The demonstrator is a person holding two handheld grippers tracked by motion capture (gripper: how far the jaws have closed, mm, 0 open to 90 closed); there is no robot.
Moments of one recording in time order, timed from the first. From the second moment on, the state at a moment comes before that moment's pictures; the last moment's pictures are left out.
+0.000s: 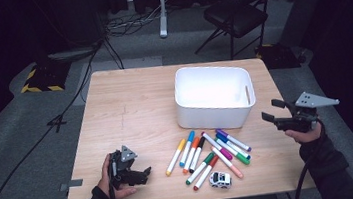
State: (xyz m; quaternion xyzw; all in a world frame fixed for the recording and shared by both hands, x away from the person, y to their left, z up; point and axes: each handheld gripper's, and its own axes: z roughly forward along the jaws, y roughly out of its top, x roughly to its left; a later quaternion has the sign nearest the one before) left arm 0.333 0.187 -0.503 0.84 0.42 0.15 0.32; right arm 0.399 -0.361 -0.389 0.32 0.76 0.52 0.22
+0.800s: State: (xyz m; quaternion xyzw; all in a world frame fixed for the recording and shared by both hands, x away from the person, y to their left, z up) left arm 0.333 0.186 -0.503 0.84 0.42 0.14 0.32; right arm 0.477 -0.307 -0.385 0.39 0.78 0.44 0.20
